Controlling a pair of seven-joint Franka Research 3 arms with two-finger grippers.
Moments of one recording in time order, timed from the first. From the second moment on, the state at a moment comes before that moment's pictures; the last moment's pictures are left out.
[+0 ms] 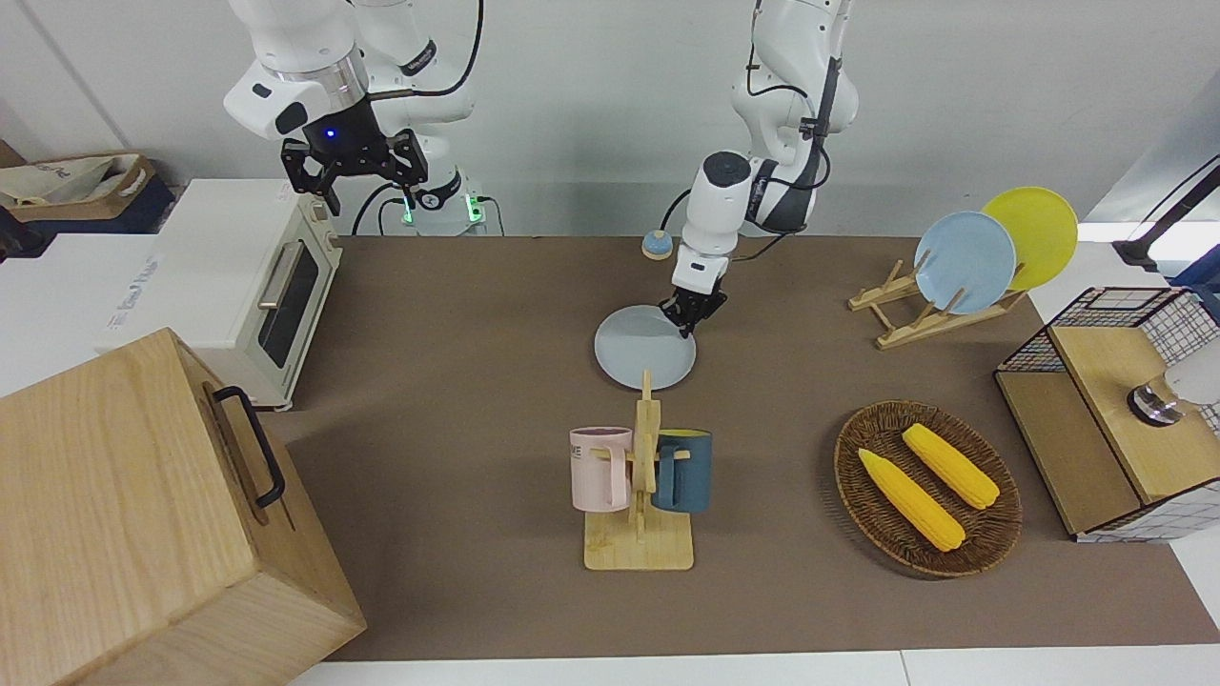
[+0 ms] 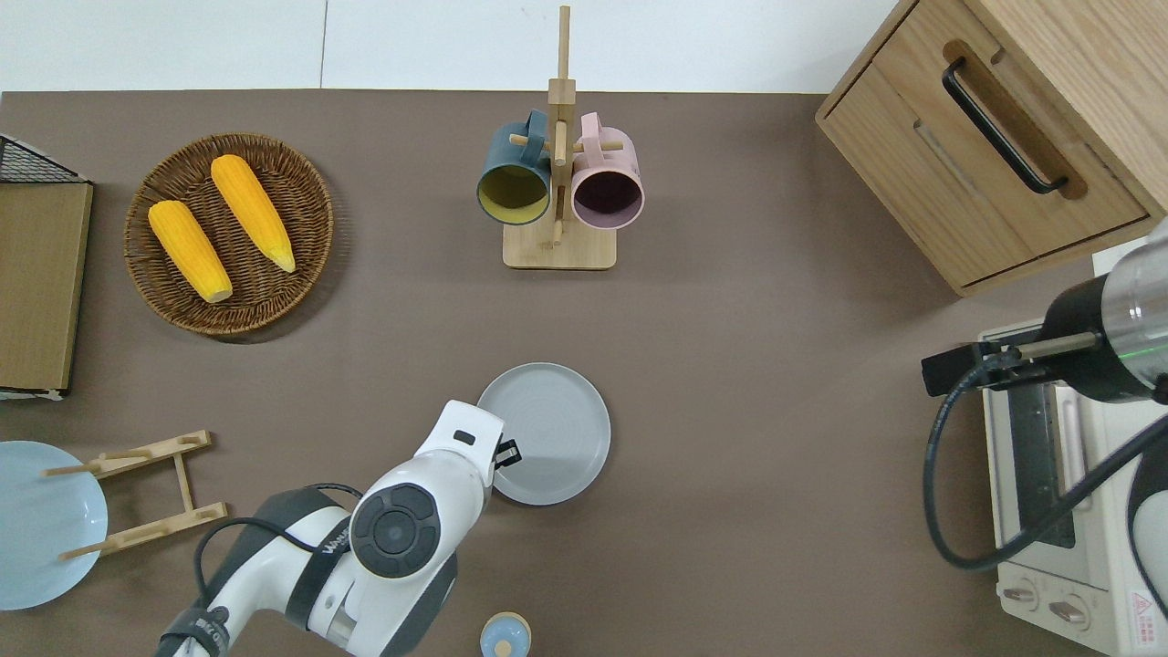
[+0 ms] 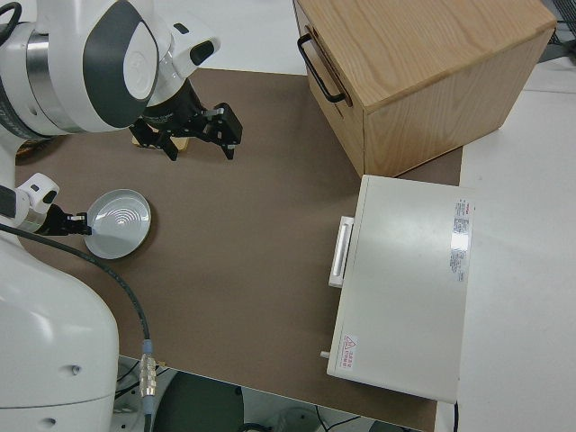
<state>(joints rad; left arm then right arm) -0.41 0.00 -0.16 -2.48 0.01 2.62 -0.92 0.02 -0.01 0.12 -1.47 0.00 1.39 0.03</state>
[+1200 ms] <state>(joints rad) -0.74 0.35 -0.17 -1.96 0.09 2.37 -1.50 0.02 -0.01 0.12 -1.47 0.00 1.39 0.03</state>
